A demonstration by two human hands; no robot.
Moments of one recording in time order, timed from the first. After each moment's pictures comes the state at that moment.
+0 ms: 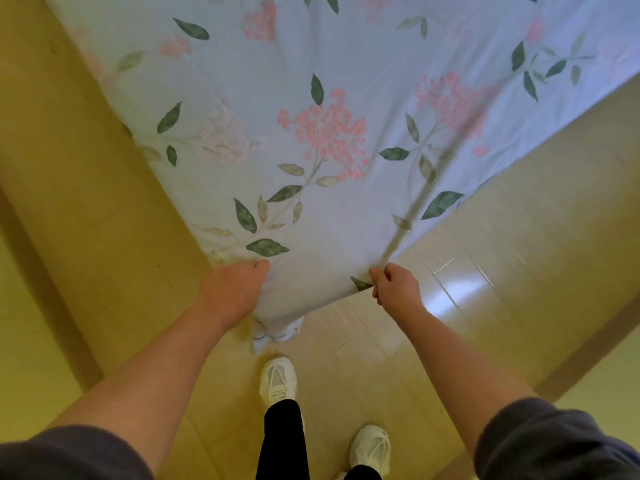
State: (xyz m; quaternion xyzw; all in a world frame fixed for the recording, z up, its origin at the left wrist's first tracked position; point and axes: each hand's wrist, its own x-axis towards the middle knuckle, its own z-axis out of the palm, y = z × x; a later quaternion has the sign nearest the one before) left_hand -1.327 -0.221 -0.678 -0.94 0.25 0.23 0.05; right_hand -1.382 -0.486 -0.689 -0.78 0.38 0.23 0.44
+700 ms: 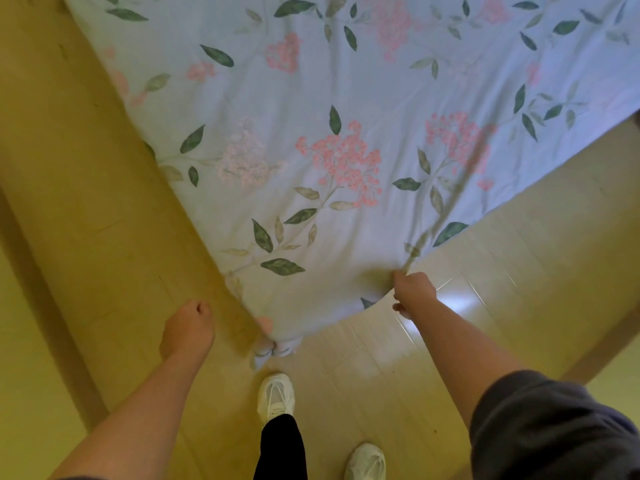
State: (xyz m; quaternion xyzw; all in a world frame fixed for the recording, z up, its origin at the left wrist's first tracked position) left_hand -1.348 -0.146 -0.707 -0.88 -0.32 0.26 -0.23; right_hand -1.334 -0.490 -0.674 -0.73 0.52 0.24 0.38
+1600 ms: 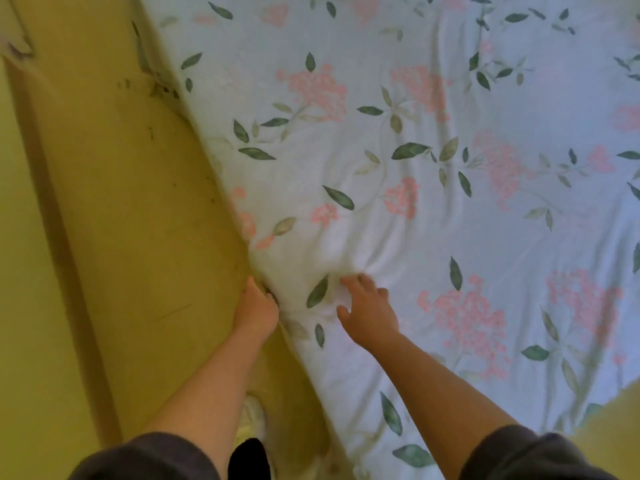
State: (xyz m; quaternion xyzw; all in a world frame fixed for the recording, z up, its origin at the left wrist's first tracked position) left_hand -1.037 -0.050 -0.694 -0.84 -0.29 0.25 -0.39; right_hand -1.058 -0.238 -0.653 -0.94 0.08 0.28 0.18
